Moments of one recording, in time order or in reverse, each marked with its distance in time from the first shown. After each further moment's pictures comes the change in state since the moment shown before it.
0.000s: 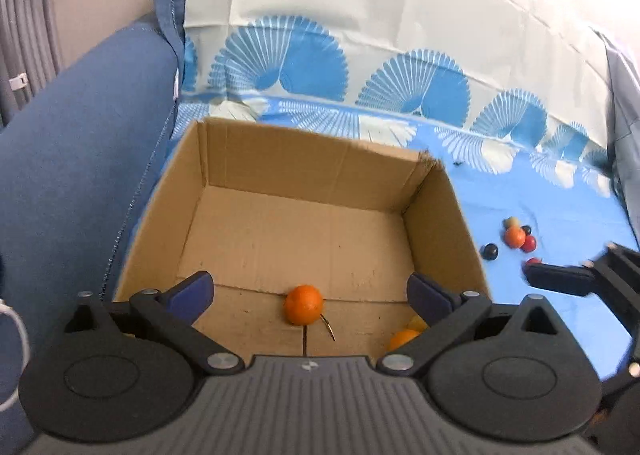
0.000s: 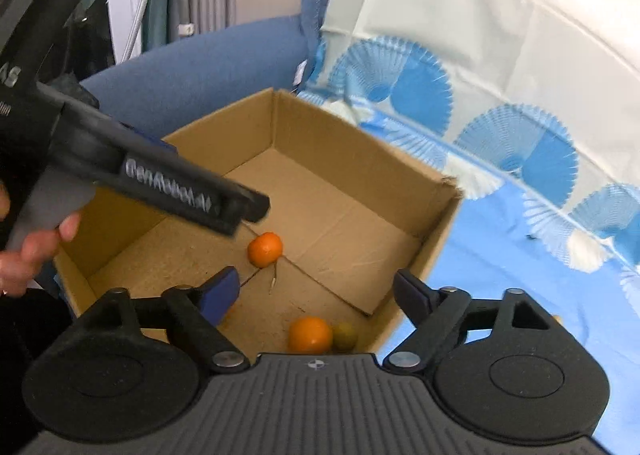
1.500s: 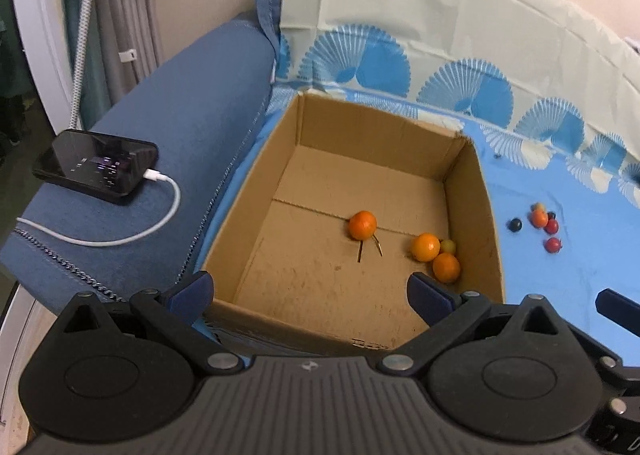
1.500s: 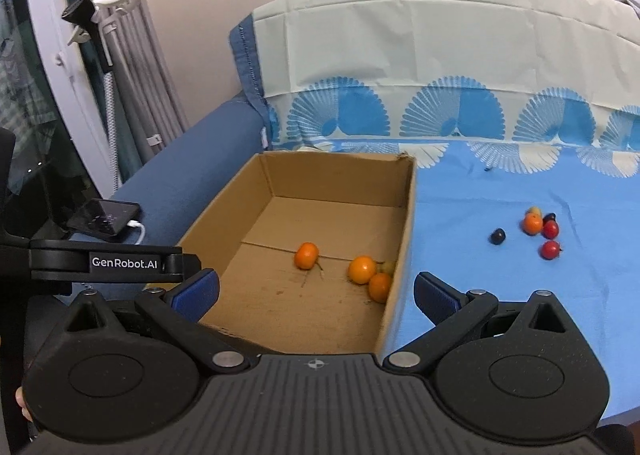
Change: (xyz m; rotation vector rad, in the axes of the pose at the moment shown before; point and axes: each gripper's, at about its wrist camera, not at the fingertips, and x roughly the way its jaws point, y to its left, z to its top) left arm -0.119 -0.013 -0.071 -0.092 0.011 0.209; right arm -0.106 0.031 -0.061 0.439 -0.147 -0.020
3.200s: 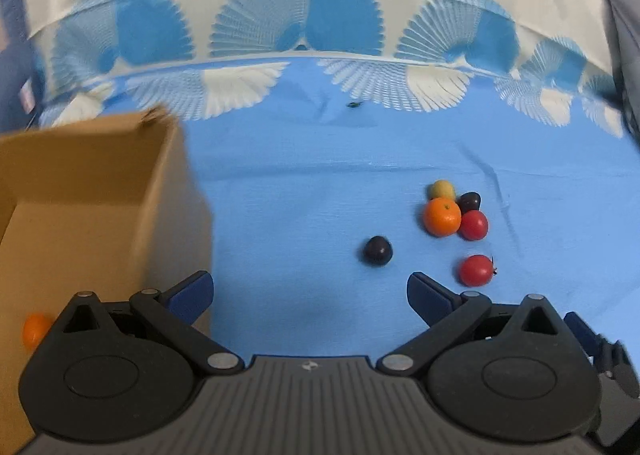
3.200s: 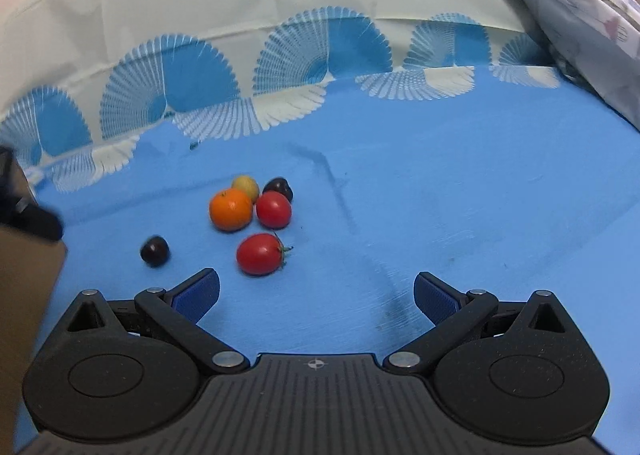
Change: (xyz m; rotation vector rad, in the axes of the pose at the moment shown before) left arm 0.224 -0.307 0.052 0.253 0.109 -0.145; right arm 0.169 -0.318 -0.049 0.227 -0.067 -0.457
